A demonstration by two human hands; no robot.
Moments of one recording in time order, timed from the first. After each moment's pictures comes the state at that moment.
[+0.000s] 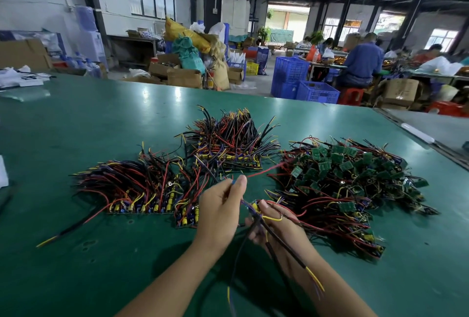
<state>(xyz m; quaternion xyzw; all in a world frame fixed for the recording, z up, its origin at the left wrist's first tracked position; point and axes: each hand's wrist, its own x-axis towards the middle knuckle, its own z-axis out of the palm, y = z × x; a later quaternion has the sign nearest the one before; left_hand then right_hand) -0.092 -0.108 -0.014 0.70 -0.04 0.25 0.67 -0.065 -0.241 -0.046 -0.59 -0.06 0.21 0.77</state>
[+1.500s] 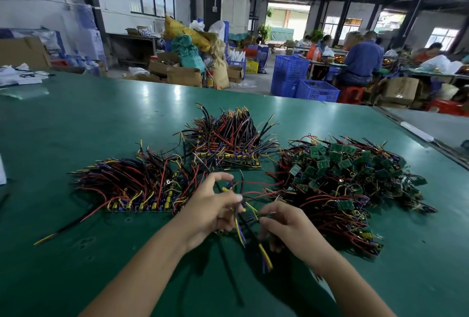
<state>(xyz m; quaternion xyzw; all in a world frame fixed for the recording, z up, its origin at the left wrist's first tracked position) -0.090 -0.072 -0.004 0.63 0.02 -0.09 0.77 -0.073 -0.273 -0.029 -0.80 -0.15 0.12 0.57</state>
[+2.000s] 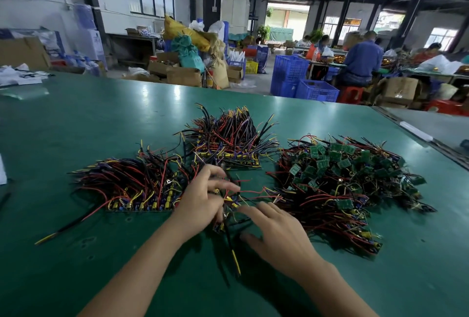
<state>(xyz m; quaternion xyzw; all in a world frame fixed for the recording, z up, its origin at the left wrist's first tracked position) -0.085 -0.055 -0.015 0.78 -0.08 0.08 0.61 -0.080 -0.257 -0.042 -0.90 -0.37 -0.21 0.12</state>
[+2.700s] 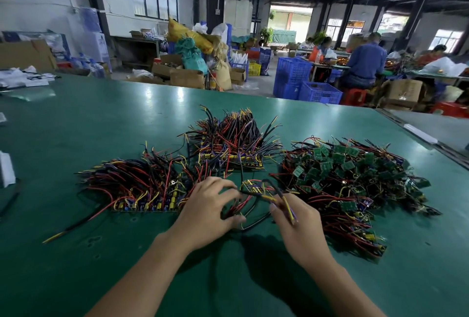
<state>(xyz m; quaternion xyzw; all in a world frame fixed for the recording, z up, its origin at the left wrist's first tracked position) -0.077 -0.051 -0.038 0.95 -0.18 0.21 0.17 -0.077 -0.268 -0.033 -0.86 -0.20 -0.20 0.43</state>
